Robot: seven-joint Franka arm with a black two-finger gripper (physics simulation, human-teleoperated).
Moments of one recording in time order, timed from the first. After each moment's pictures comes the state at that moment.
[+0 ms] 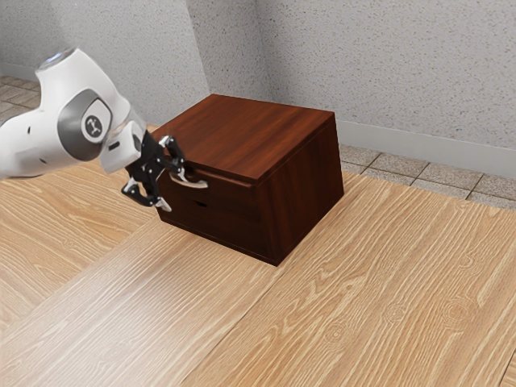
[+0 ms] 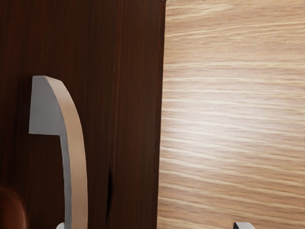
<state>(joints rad) 0.17 0.11 0.20 -1.70 -0.23 2.07 1.97</state>
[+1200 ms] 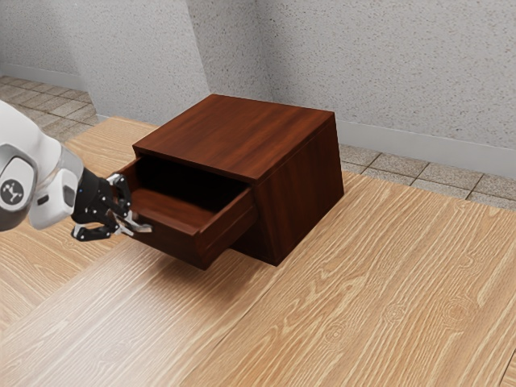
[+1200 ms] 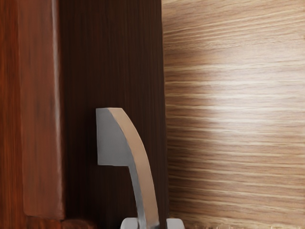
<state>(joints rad) 0.10 -0.35 0.28 -2.22 -0.10 2.30 2.04</state>
